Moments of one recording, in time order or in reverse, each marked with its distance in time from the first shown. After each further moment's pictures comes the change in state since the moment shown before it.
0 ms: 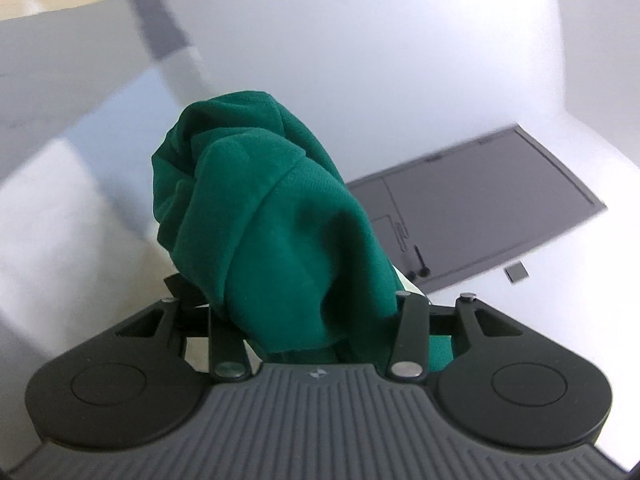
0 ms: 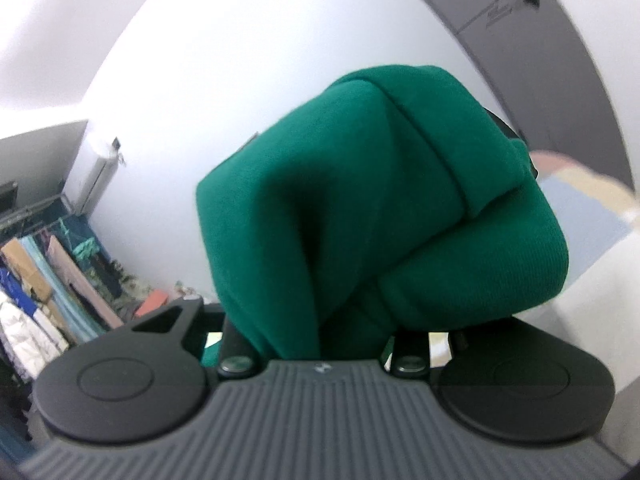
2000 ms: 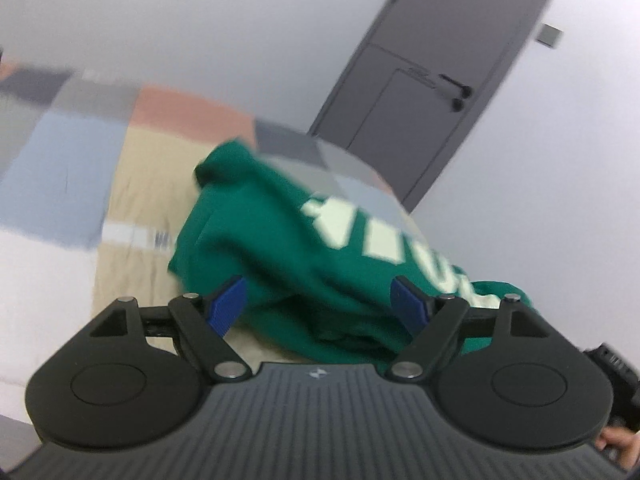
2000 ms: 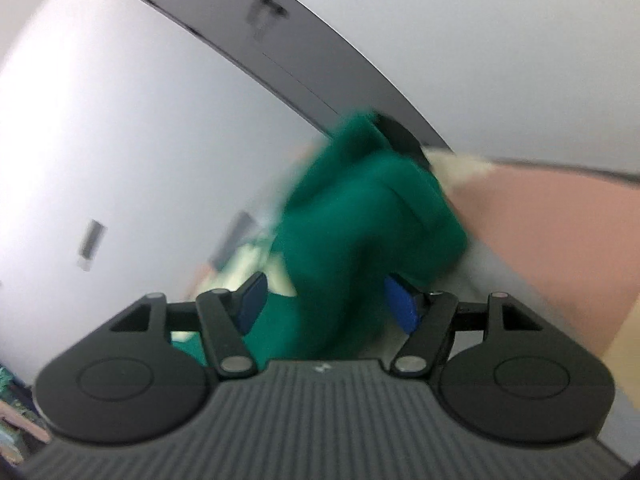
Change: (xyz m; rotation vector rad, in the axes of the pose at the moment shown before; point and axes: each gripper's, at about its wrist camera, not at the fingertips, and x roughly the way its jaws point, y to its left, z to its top) left arm 0.132 -0.062 -0.120 0.676 0.238 0.220; right arm -0.063 -0.180 -0.064 0.329 -0.117 -0.397
